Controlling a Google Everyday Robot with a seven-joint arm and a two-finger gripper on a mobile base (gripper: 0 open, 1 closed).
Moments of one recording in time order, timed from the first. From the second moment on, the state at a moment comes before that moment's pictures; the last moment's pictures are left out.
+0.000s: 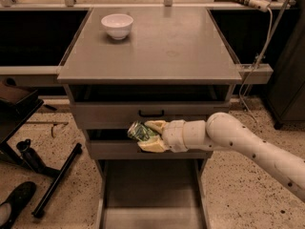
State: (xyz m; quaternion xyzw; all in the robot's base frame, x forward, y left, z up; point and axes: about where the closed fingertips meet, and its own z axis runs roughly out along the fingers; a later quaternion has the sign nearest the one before) arm 0.550 0.008 0.666 -0.53 0.66 0.28 0.45
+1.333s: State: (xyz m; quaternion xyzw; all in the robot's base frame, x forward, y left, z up) arm 0.608 0.019 0.844 -0.55 0.63 0.30 0.45
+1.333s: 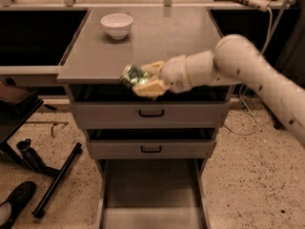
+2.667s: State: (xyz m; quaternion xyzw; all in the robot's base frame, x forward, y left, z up) arm 0.723 -0.005 0.909 -0.53 0.69 0.20 0.46
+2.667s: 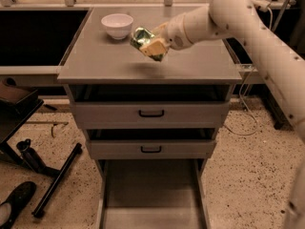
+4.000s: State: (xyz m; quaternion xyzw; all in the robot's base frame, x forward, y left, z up) arm 0.814 -0.016 0.873 -0.45 0.77 0.19 0.42
